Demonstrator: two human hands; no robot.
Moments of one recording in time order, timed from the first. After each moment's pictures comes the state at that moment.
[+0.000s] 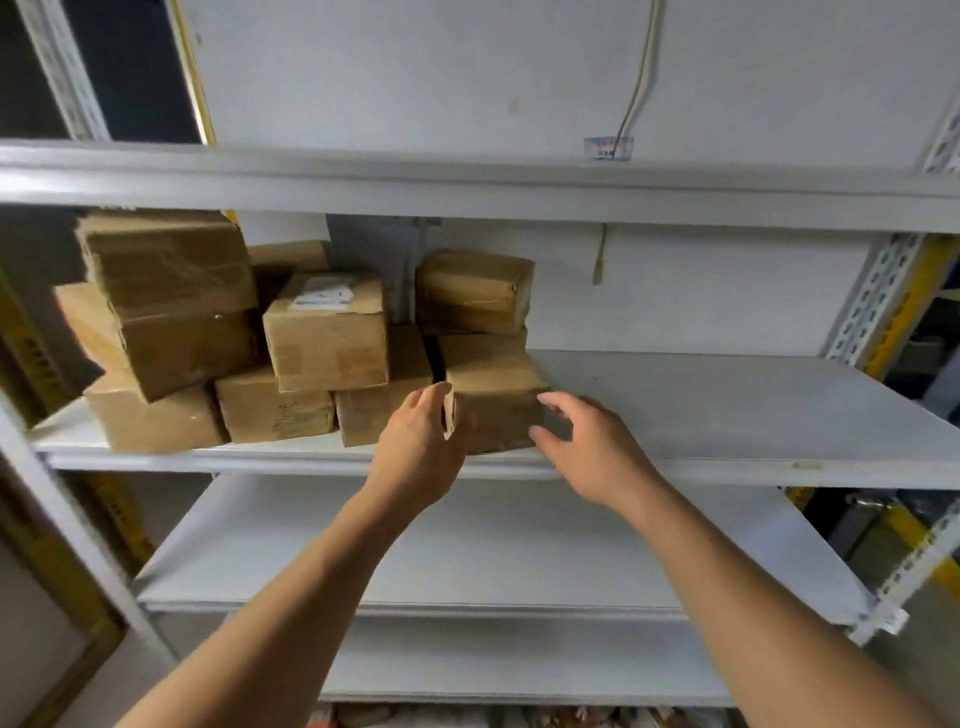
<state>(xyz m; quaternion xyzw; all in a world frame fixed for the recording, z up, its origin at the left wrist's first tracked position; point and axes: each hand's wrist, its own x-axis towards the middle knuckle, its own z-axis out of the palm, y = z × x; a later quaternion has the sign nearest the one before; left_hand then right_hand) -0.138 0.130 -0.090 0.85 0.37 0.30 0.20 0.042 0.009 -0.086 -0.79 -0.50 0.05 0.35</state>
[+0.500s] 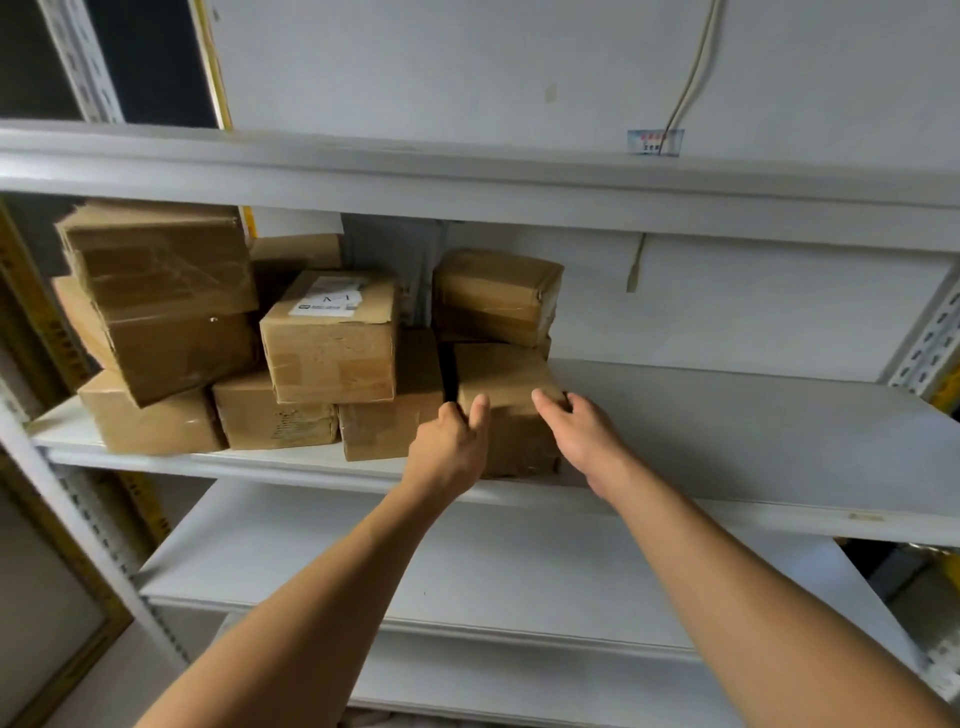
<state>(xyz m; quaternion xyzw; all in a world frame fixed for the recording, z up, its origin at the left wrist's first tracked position) -0.074 0.179 -0.107 0.78 0.48 0.25 0.32 0.085 0.106 -0.100 -0.78 -0.36 0.22 0.46</state>
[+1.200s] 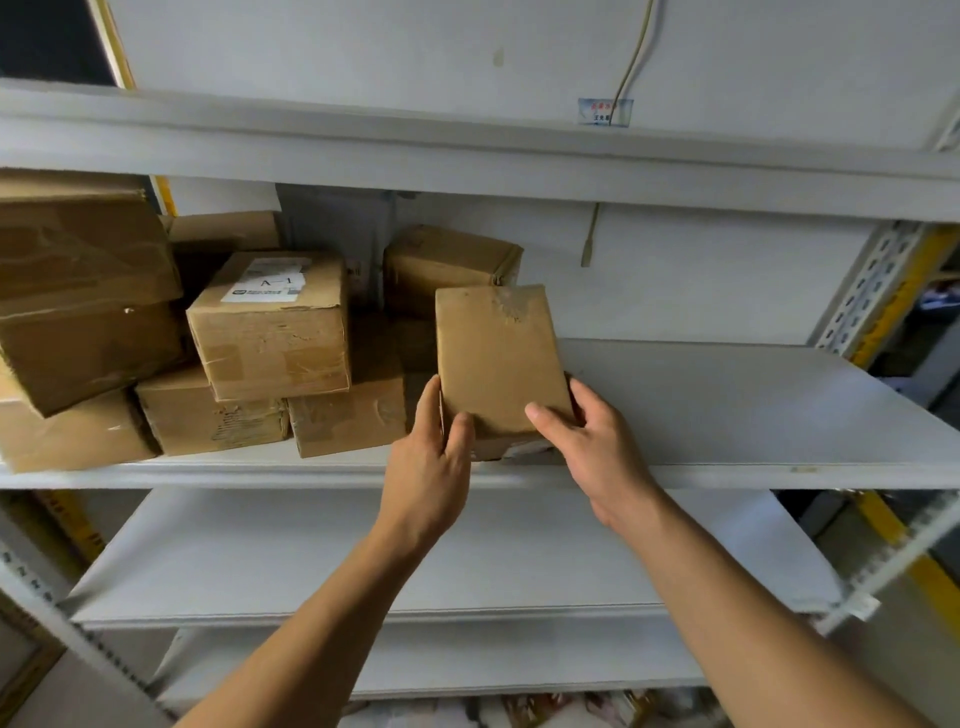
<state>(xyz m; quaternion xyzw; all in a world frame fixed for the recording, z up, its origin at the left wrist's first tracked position) -0.089 0.139 -0.121 0.77 0.32 0.38 0.41 0.074 0.046 -0.111 -0.66 -0.40 0.18 0.61</state>
